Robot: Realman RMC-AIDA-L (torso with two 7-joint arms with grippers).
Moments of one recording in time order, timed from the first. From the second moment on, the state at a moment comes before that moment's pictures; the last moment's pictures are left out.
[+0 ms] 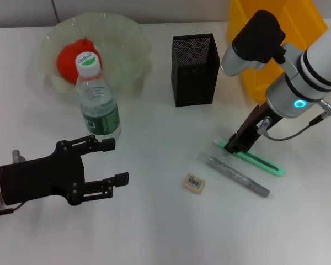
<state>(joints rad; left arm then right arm) -0.35 -2.03 0.86 0.49 1.78 1.66 -1.02 0.83 2.09 -1.42 -0.87 -2.56 -1.34 2.39</state>
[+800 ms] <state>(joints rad) -0.35 -2.03 0.86 0.50 1.78 1.66 -1.02 0.75 2.08 -1.35 -1.12 -2.55 -1.46 2.39</state>
